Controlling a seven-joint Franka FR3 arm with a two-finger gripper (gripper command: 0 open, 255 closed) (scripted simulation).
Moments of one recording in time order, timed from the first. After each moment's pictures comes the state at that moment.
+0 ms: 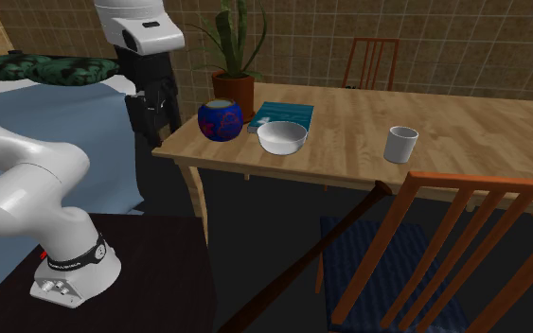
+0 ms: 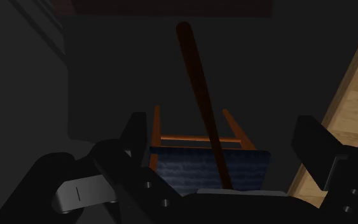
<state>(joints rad) 0.01 -0.75 -0.03 -2.26 0.10 1.48 -0.02</state>
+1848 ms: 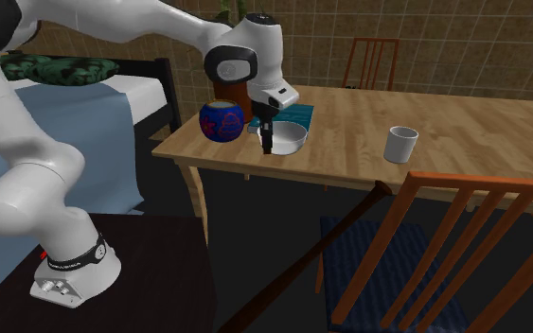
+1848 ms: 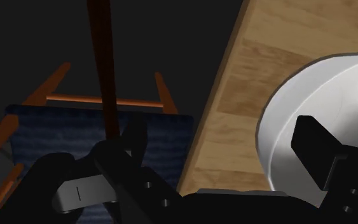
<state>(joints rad) 0.16 -0.08 0.25 -2.11 0.27 2.12 0.19</state>
